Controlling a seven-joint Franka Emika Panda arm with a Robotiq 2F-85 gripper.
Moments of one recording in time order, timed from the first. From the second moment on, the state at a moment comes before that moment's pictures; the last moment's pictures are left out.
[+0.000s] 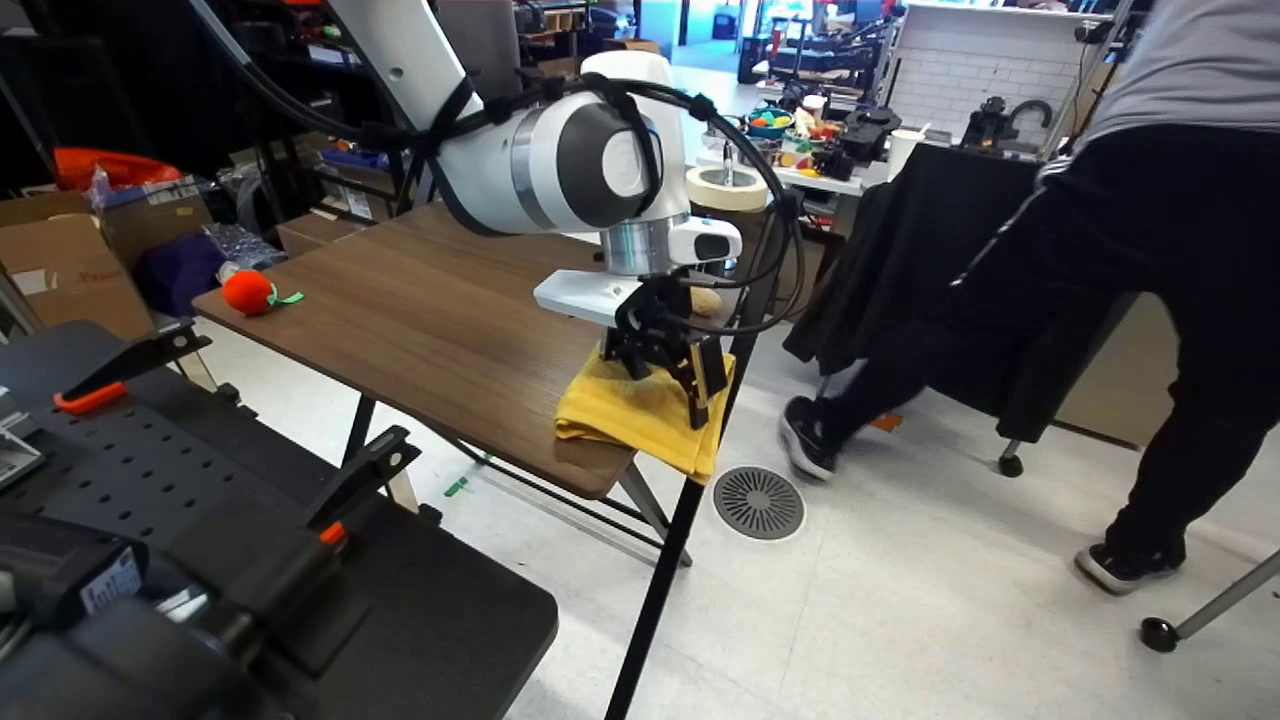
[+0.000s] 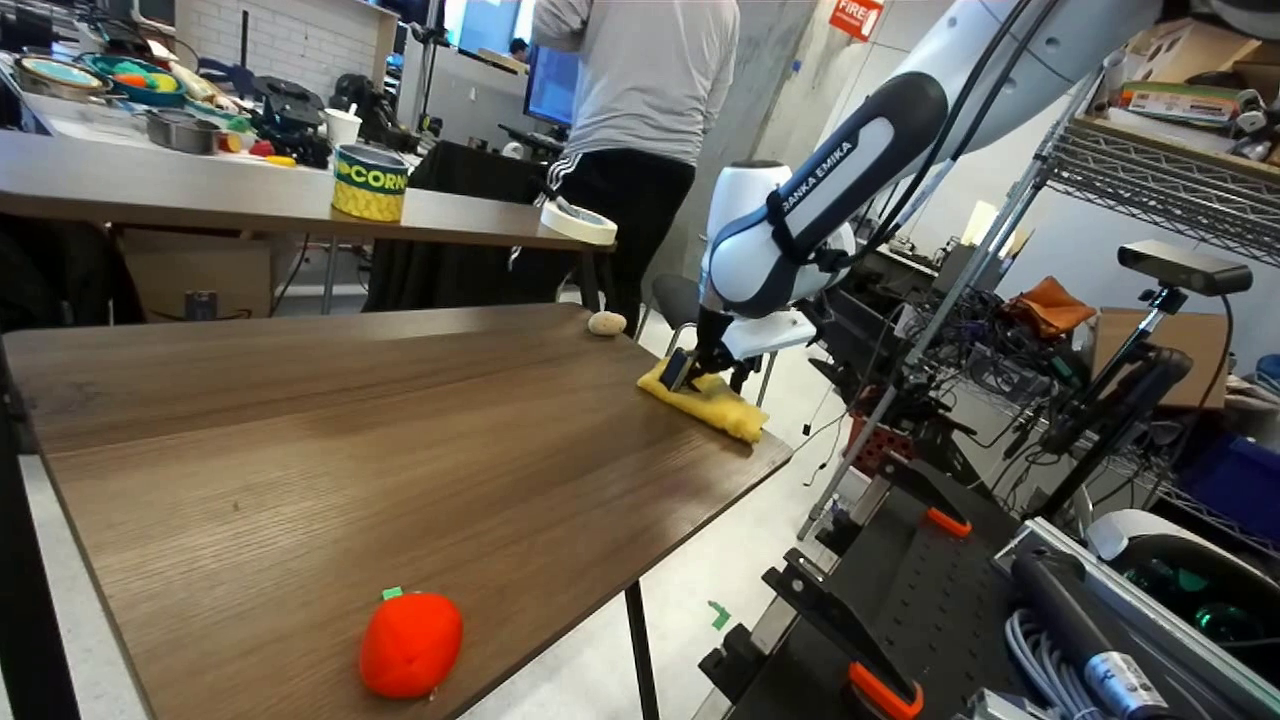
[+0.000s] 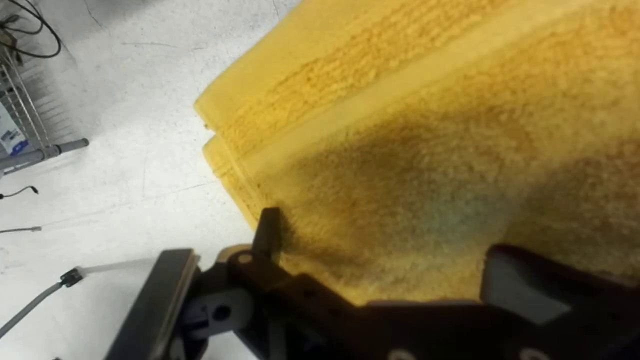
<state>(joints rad) 0.00 1.04 -0.29 -1.62 -0.11 2.60 0.19</state>
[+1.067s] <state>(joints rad) 0.08 0.93 -0.17 -1.91 -0.28 3.01 -0.09</state>
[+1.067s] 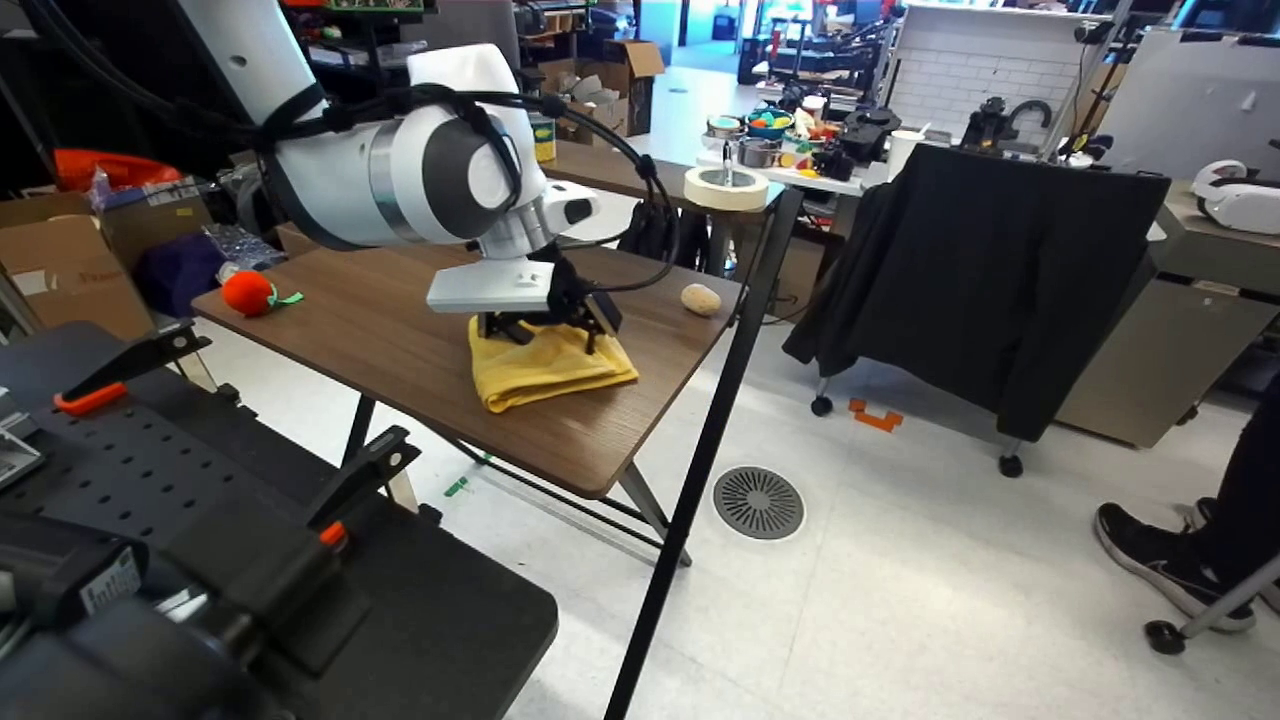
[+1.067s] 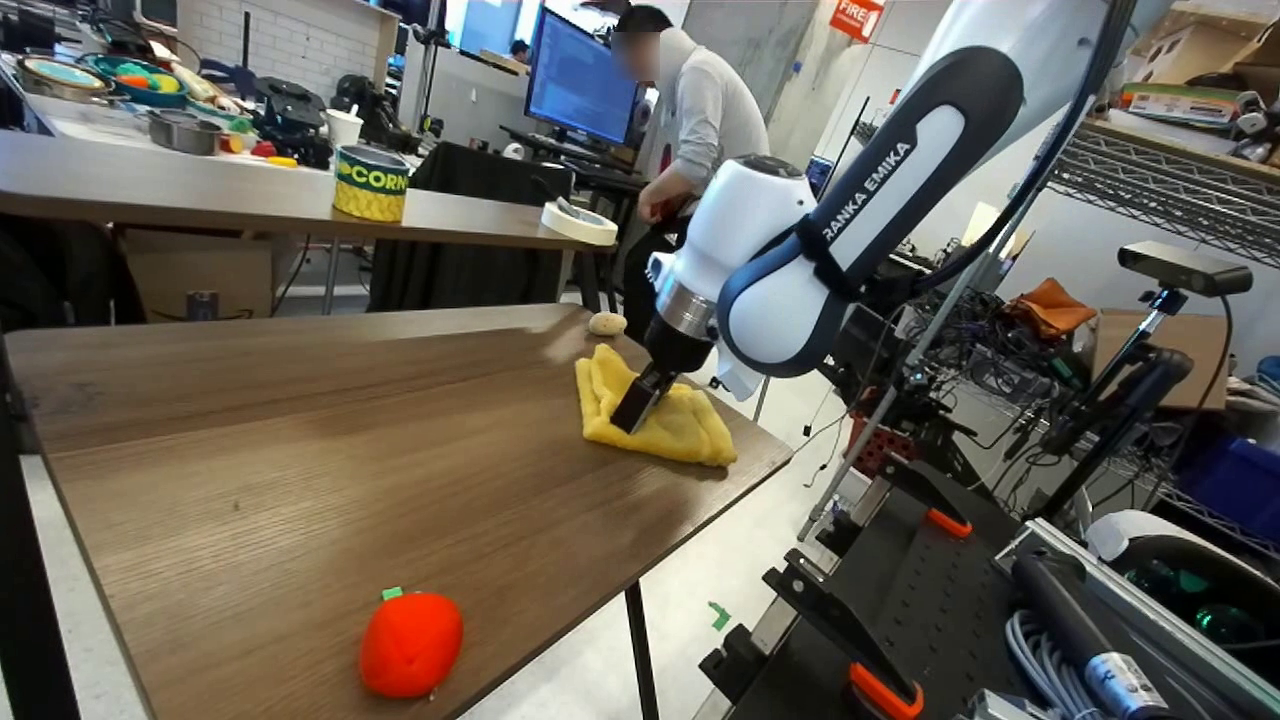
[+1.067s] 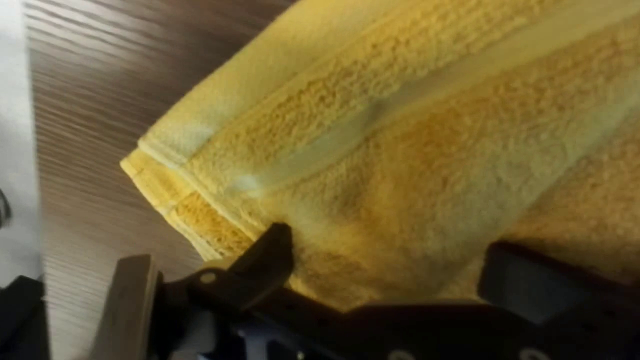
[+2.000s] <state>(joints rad) -0.11 0.93 -0.08 -1.82 -0.20 2.69 -0.15</state>
